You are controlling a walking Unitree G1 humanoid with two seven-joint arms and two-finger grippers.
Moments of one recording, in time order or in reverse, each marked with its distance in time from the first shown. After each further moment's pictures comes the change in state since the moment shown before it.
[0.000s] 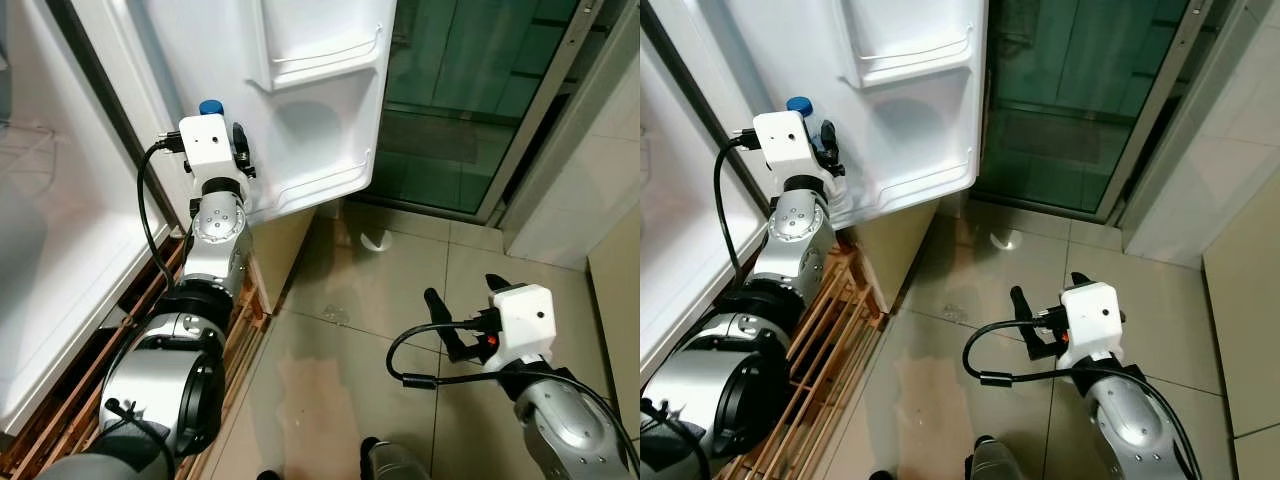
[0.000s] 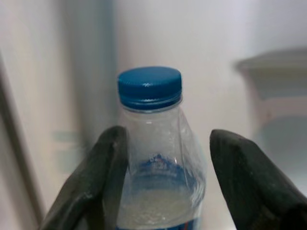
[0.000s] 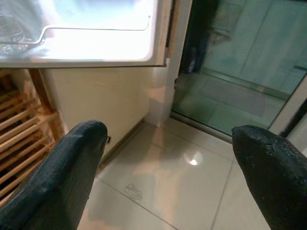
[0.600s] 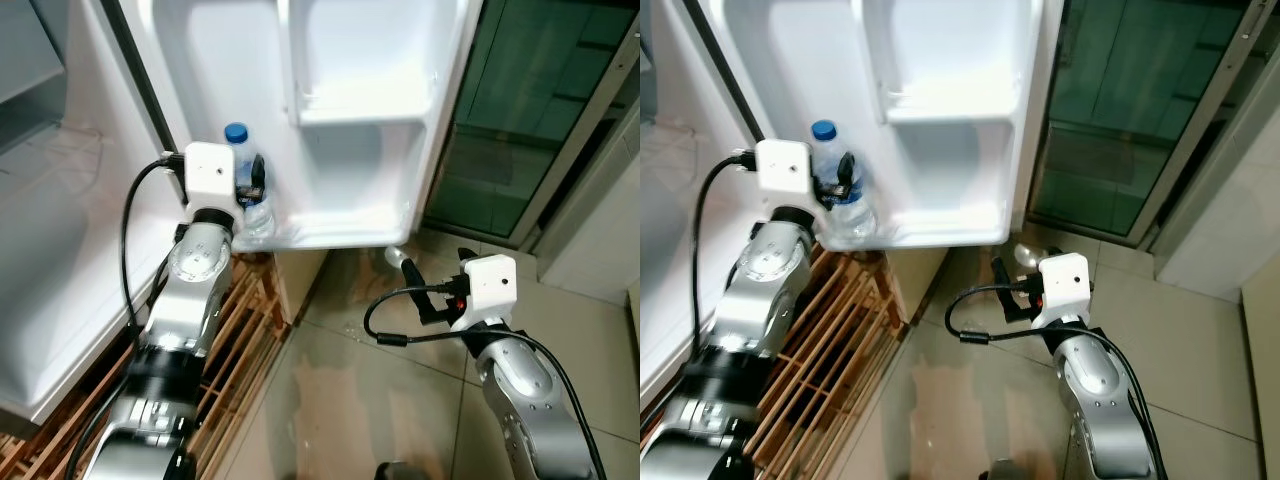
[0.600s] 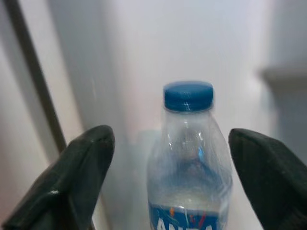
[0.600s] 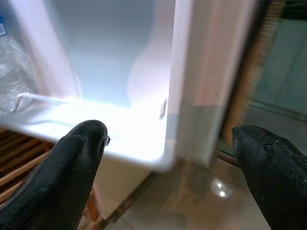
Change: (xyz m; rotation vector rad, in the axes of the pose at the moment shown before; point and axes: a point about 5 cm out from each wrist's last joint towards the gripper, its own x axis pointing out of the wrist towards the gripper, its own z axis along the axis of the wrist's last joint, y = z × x) left arm -0.054 0.005 0.011 0.077 0.030 -0.252; right arm 0.045 0.008 -0.005 0.065 -0.067 -0.001
